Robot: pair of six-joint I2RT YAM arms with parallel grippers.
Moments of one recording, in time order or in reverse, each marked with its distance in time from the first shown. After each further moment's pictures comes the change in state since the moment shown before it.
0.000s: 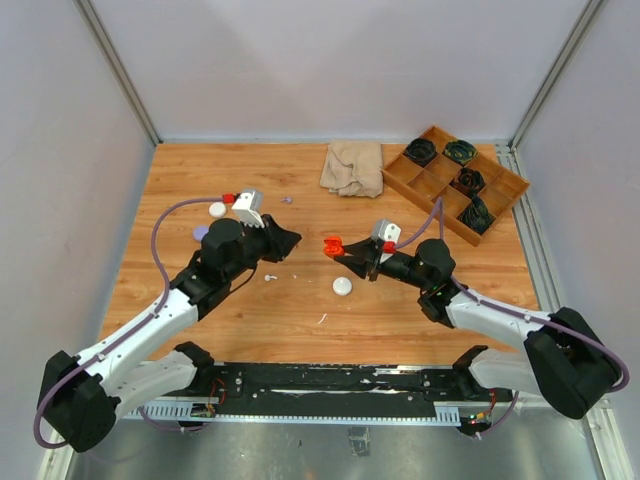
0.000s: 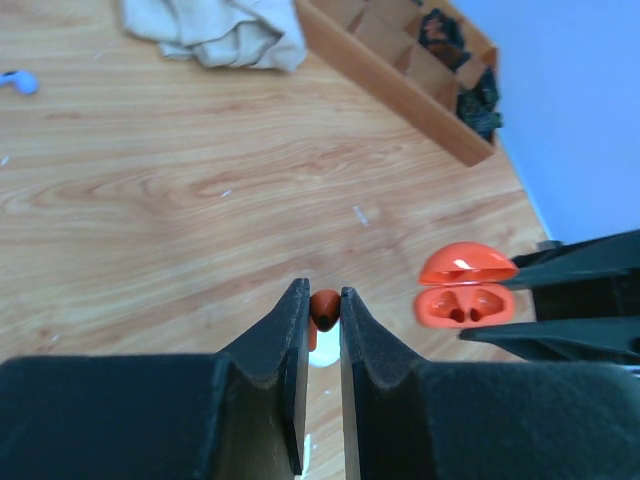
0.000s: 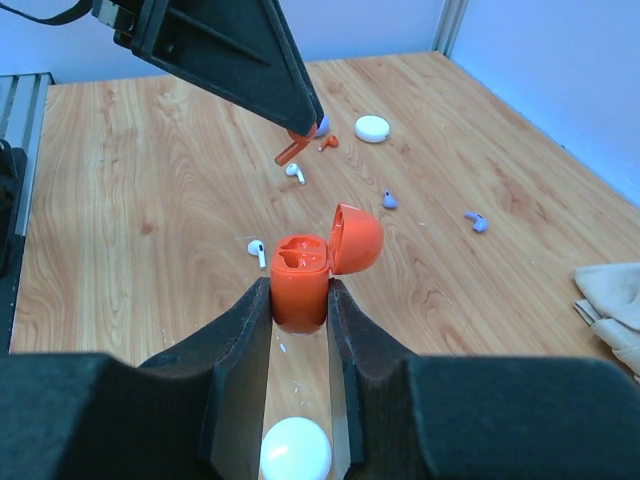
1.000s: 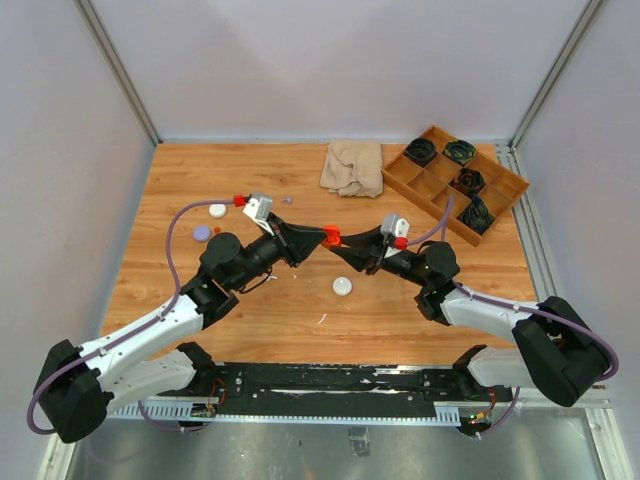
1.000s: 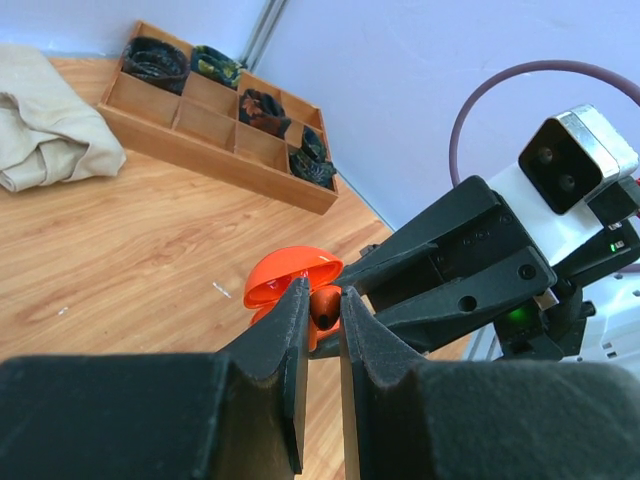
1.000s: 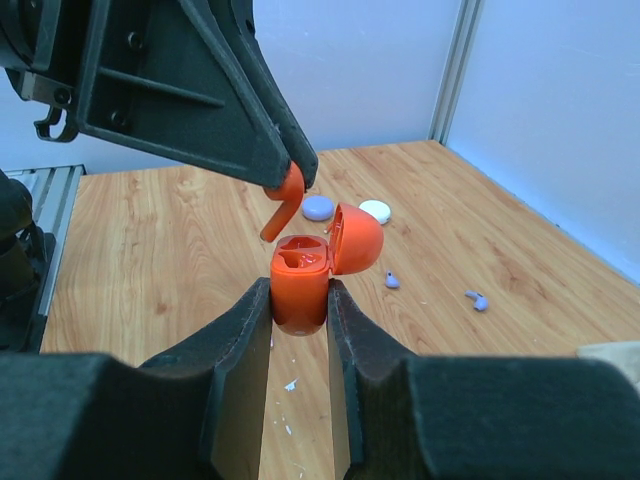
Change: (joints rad) left arm -0.153 0.002 -0.060 0.414 0.081 -0.009; right arm 0.001 0.081 0.000 0.305 -0.002 0.145
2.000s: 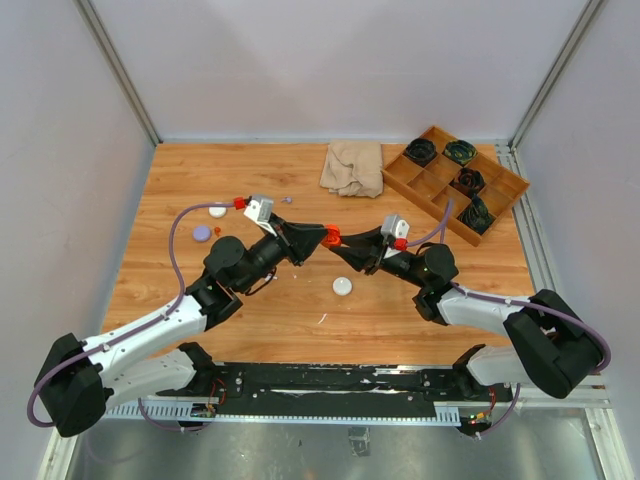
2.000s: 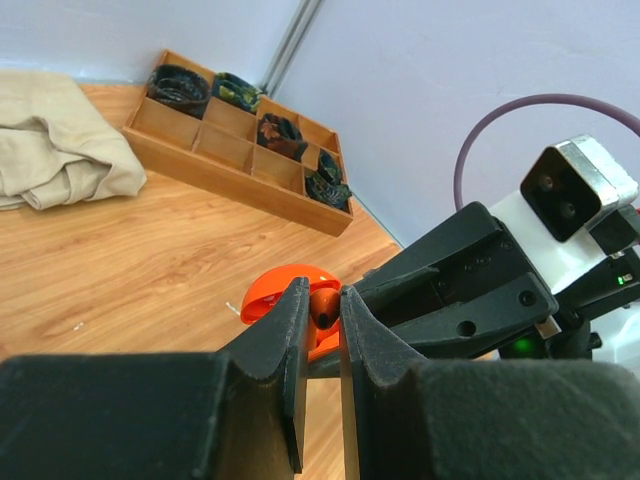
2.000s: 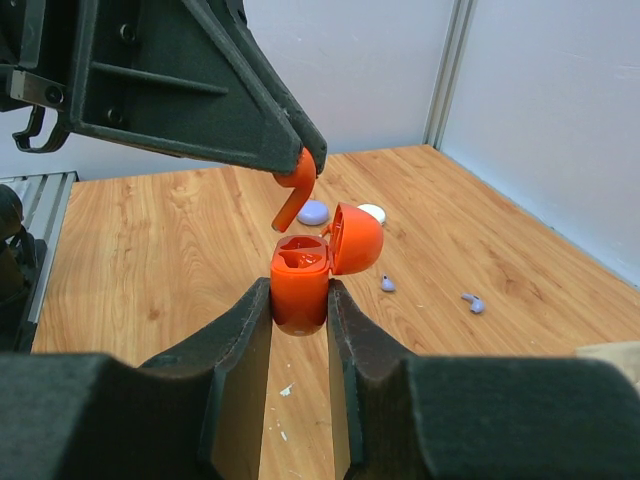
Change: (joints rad) left arm -0.049 0.025 -0.011 0.072 -0.110 0.022; right arm 0.001 0.049 -0.015 0.095 0.016 0.015
